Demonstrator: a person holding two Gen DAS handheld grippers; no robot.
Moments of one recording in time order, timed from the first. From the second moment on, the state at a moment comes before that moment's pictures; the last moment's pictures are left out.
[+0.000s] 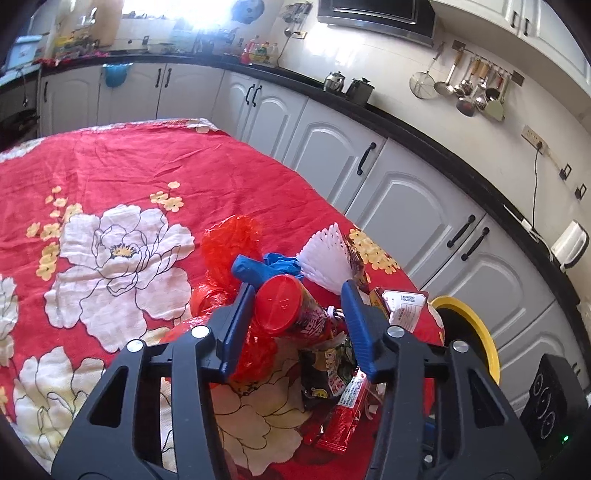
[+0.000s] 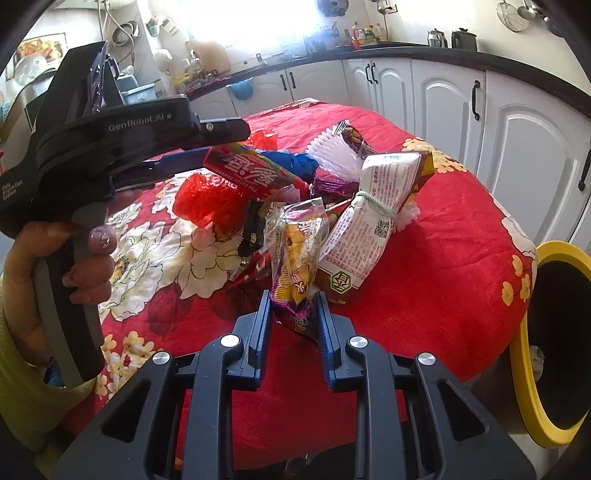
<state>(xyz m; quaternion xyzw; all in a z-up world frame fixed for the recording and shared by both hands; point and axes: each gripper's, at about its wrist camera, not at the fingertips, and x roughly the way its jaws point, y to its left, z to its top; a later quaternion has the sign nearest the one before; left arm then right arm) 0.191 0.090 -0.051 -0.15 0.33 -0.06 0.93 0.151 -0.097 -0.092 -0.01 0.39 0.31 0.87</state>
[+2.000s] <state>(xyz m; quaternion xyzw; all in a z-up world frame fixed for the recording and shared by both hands) 0.145 -0.048 0.036 -0.08 0.24 -0.19 0.95 0.140 -0.248 -0.025 0.10 0.29 0.21 0.93</state>
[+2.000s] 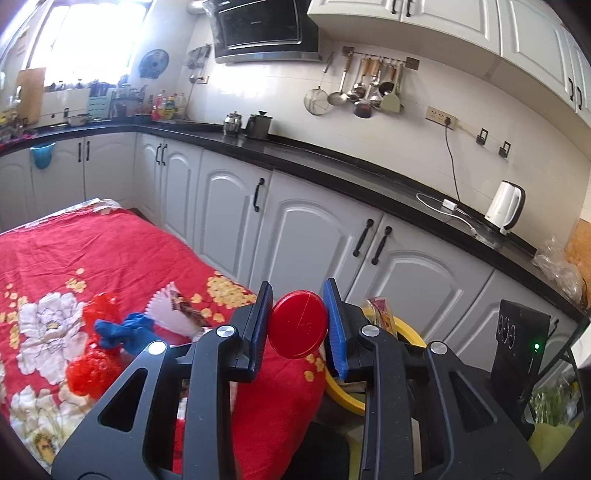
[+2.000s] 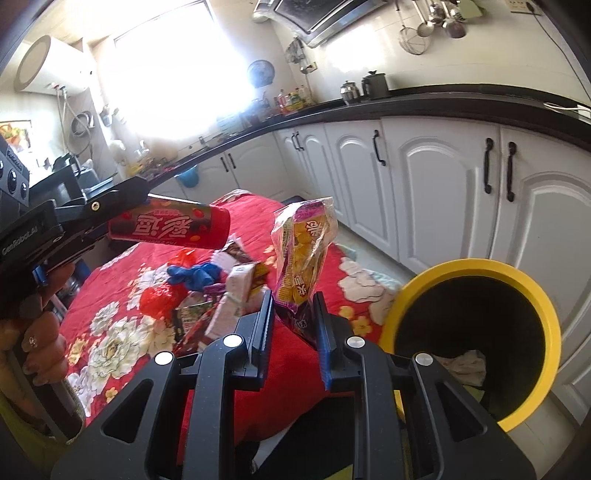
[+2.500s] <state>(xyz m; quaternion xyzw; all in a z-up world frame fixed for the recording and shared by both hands) 0.153 -0.095 0.028 -0.06 0.25 -0.22 0.94 0.140 -0.304 -0.030 0.12 0.29 0.15 0.94</state>
